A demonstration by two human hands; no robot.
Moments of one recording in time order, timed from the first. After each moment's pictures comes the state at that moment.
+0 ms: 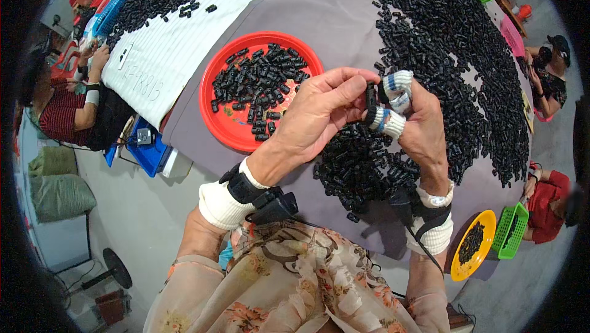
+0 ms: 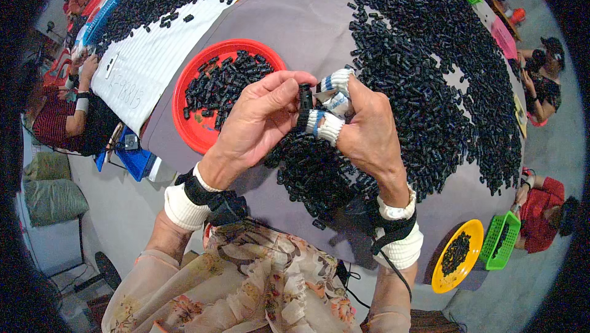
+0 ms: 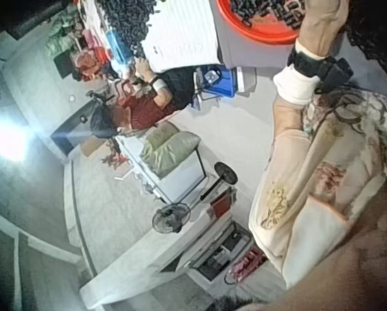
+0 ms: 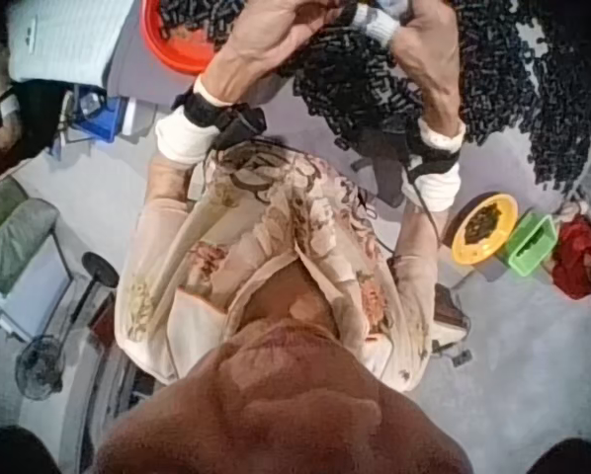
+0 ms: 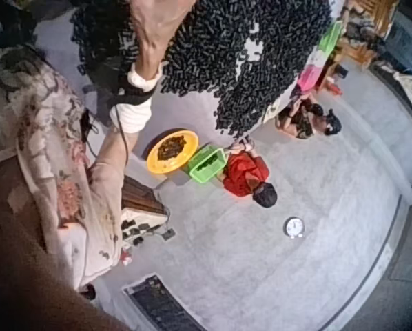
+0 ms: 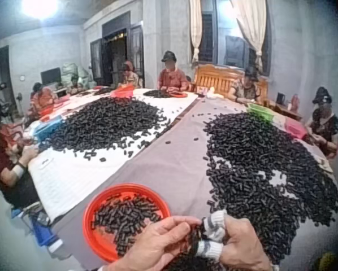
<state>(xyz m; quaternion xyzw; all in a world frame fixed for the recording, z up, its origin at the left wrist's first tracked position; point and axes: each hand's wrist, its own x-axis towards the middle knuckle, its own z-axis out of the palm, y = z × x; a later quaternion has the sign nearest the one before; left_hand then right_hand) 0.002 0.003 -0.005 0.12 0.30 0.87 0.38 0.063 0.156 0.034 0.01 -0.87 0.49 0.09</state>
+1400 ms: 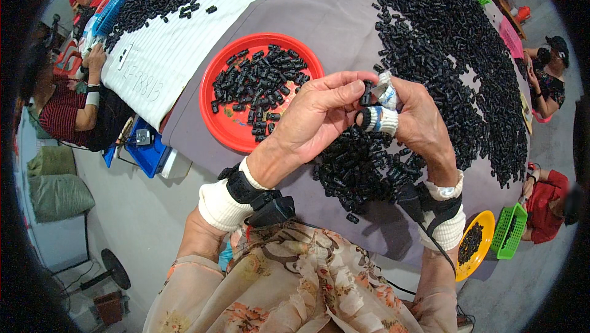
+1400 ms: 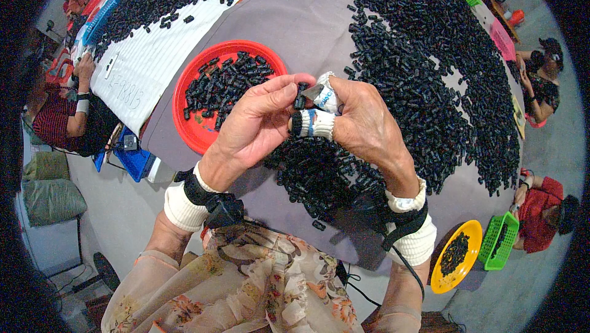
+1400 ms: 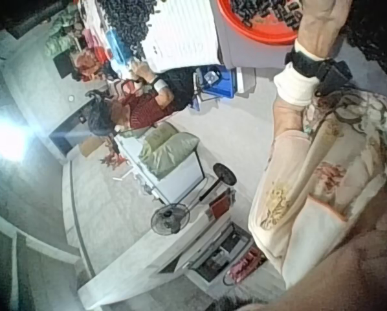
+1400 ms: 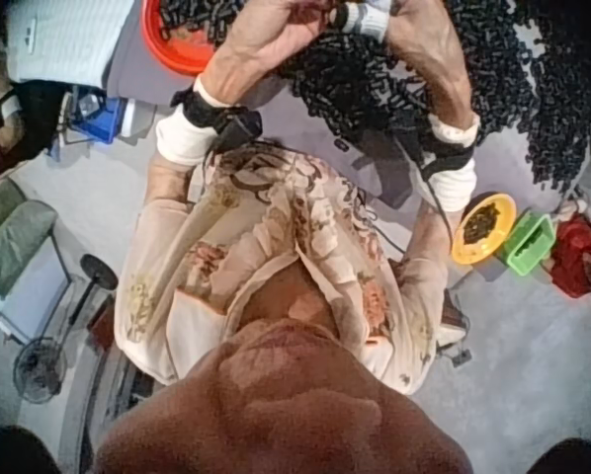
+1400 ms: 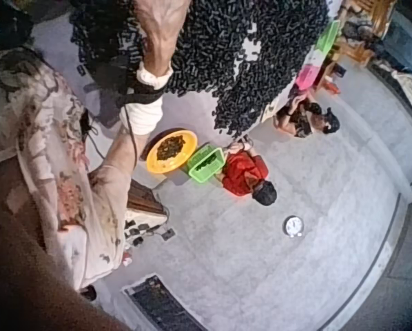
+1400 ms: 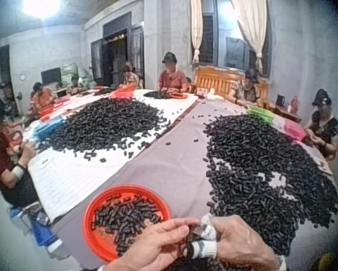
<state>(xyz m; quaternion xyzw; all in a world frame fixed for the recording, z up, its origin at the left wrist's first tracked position) -0.006 0.004 -0.010 0.12 0.24 0.87 0.41 0.046 0.162 0.044 0.03 -0.89 0.45 -0.02</state>
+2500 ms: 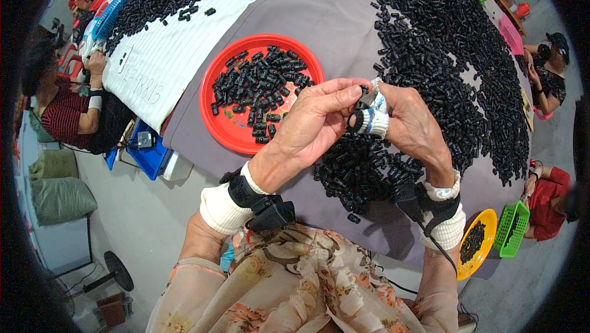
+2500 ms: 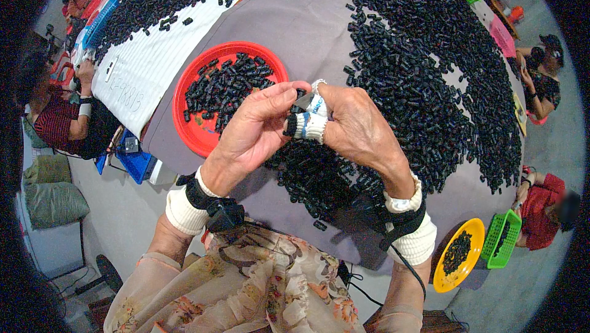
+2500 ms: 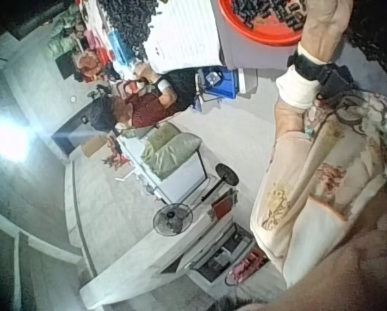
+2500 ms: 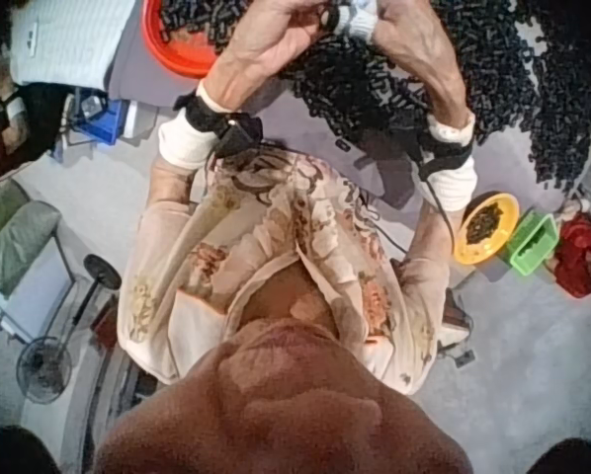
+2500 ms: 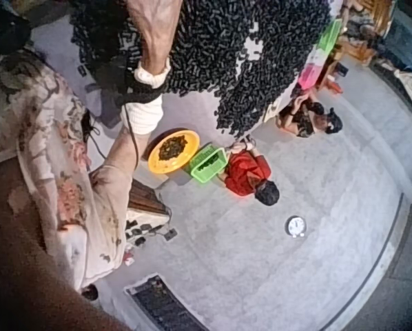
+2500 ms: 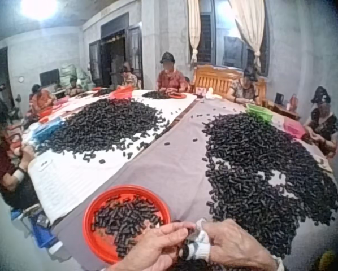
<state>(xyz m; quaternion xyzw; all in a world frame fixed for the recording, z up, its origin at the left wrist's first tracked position) -0.001 0.005 -0.015 0.07 0.26 0.87 0.41 0.047 0.158 0.038 0.07 -0.89 0.45 0.00</state>
